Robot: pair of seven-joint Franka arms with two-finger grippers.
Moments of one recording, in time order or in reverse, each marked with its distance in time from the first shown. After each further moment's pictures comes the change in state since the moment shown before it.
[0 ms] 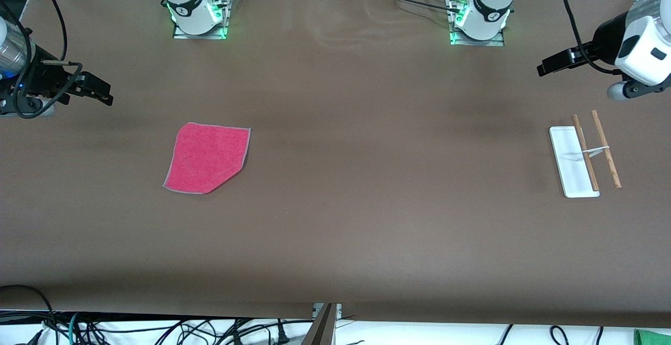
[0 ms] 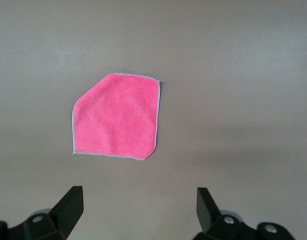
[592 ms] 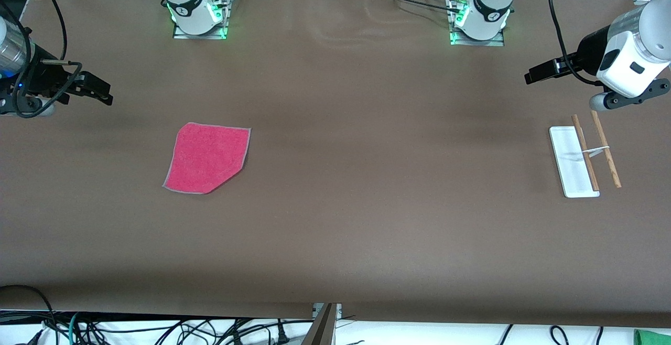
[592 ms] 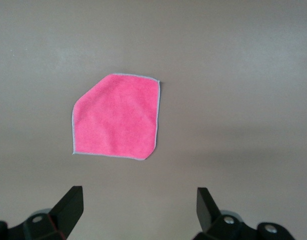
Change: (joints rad) left arm 0.007 0.015 -0.008 -0.033 -0.022 0.045 0.000; right arm 0.000 -0.001 0.000 0.000 0.000 0.000 0.000
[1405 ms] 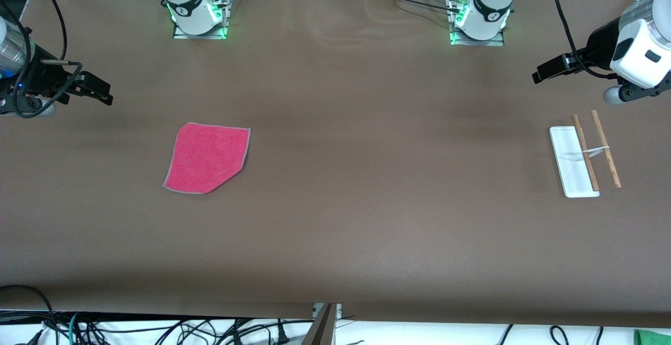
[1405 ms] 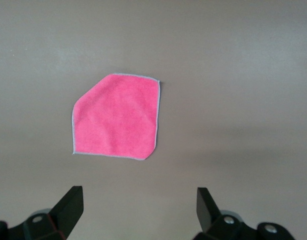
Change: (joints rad) left arm 0.003 -0.027 -0.001 0.001 0.032 0.028 0.000; right arm 0.000 0.000 0.000 0.000 0.000 0.000 0.000
